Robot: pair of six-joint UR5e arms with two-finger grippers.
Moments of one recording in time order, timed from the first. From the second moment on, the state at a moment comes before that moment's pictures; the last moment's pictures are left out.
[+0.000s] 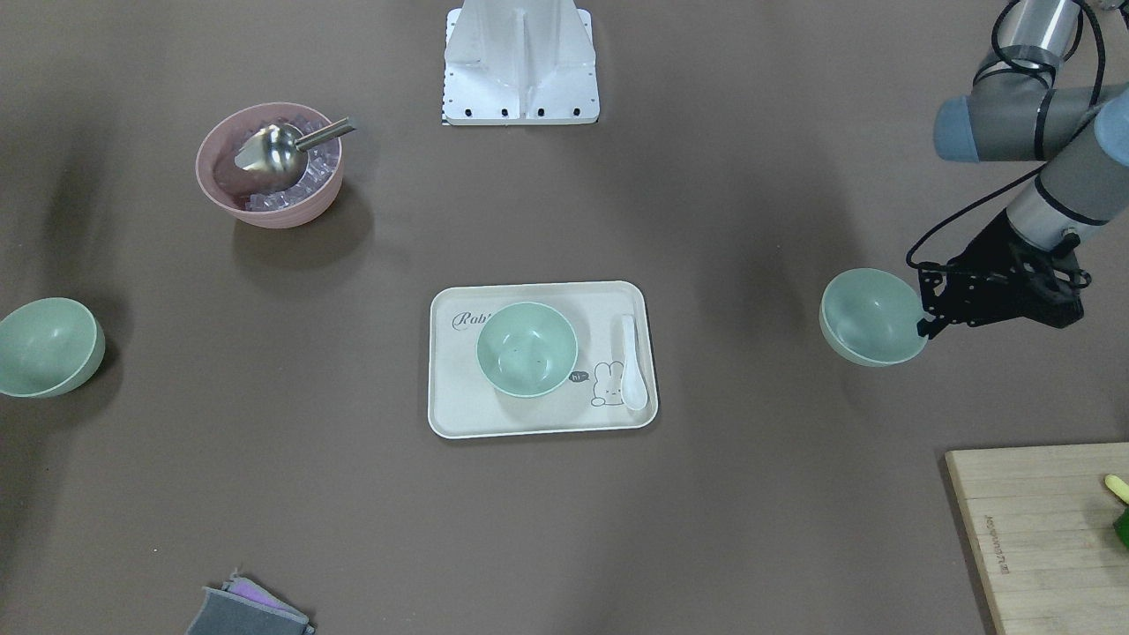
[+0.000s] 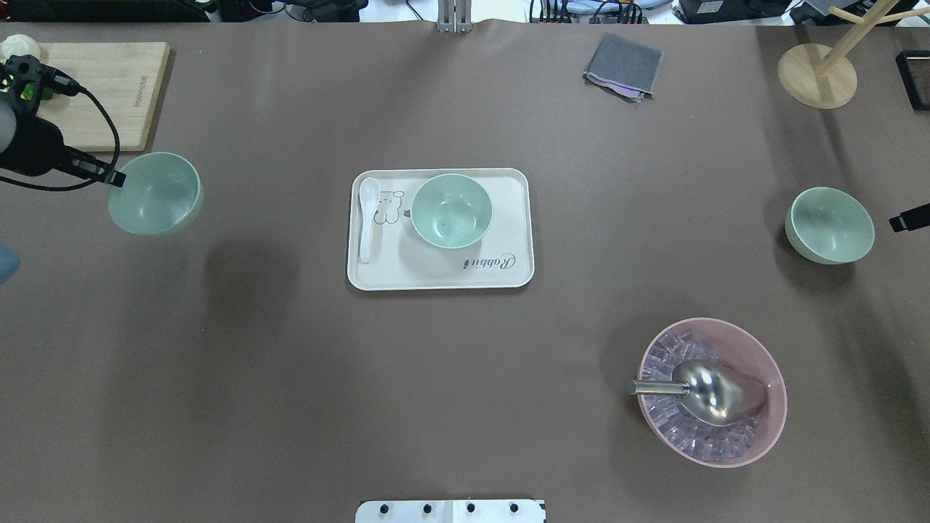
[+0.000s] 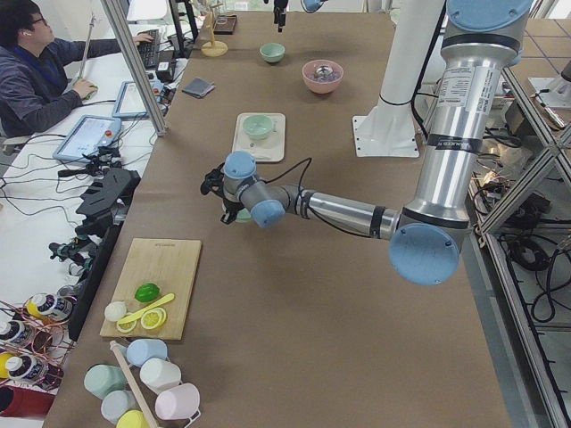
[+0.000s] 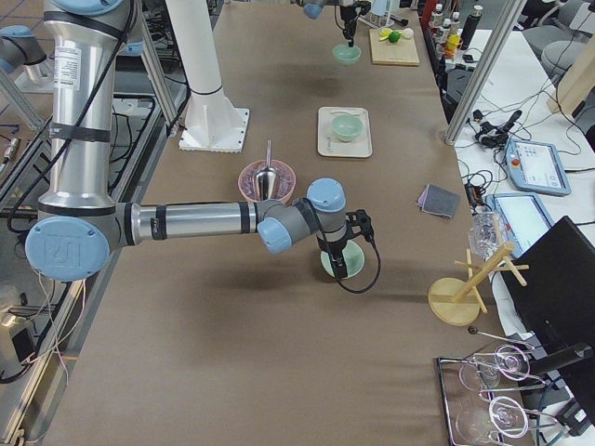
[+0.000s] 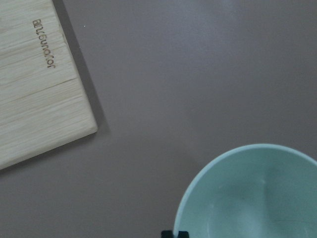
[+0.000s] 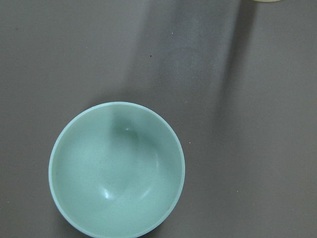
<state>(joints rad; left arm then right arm) -1.05 -1.74 -1.70 -2.07 -2.20 -0.55 1.26 -1.68 1.72 -1.12 2.23 0.26</state>
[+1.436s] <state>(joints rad) -0.67 -2.36 -1.50 -1.79 -1.98 -1.10 1.26 -1.69 1.72 -1.12 2.23 0.26</state>
